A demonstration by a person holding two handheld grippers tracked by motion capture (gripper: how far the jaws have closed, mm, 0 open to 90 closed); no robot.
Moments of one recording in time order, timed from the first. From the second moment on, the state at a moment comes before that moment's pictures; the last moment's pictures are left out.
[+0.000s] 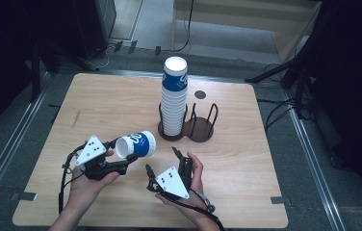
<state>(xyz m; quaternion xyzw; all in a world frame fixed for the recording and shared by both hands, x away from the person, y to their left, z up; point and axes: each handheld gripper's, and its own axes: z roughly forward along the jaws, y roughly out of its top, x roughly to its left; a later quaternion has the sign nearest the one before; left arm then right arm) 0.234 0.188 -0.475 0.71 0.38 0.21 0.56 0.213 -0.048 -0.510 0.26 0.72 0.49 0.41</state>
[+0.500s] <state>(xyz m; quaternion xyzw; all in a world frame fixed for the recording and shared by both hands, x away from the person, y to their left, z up) 0.236 0.193 -0.482 0.67 0.37 0.23 0.60 0.222 -0.056 -0.493 0.37 0.69 0.54 0.32</state>
